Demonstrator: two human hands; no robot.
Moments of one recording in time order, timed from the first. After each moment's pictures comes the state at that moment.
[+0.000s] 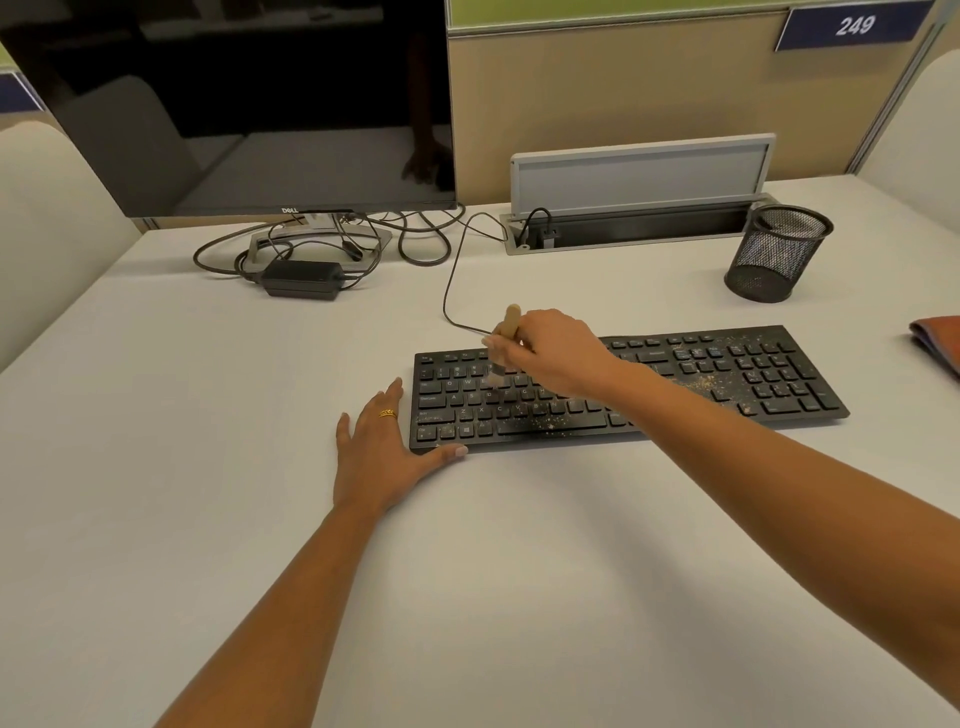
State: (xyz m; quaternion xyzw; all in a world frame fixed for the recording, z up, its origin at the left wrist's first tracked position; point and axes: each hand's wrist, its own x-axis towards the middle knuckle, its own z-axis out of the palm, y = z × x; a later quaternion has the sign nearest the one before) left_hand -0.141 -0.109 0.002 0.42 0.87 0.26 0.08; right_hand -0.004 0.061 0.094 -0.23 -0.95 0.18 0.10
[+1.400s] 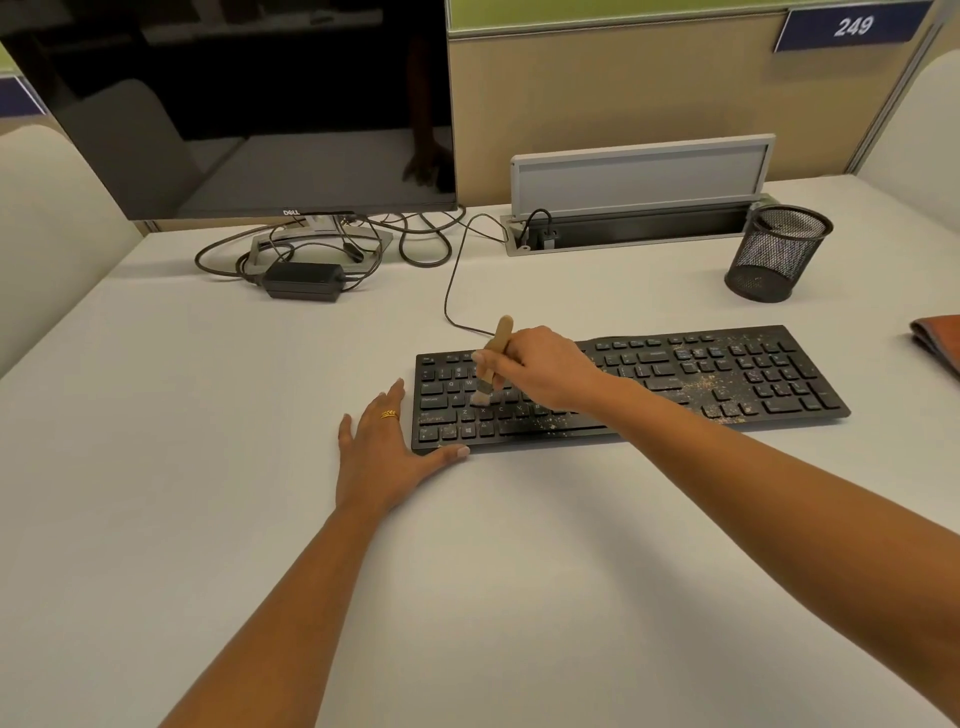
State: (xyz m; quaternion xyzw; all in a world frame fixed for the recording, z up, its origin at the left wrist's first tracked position) left_hand -0.141 -0.110 0.002 0.42 0.86 0.26 0.09; right_hand -0.008 0.046 0.090 -0.24 -0.93 0.27 0.09
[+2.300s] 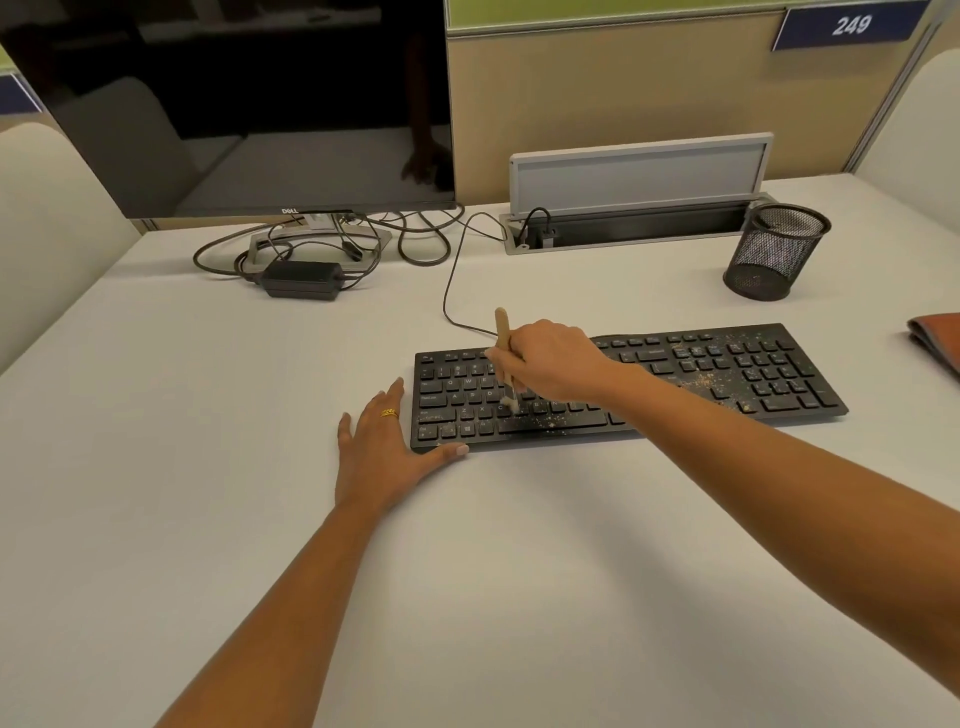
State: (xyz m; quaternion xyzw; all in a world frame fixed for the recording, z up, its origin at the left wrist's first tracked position) left_hand -0.140 -0.109 0.002 0.42 0.87 0.25 0.08; right_hand -0.006 0.052 0.096 -0.25 -0.96 0.15 0.04
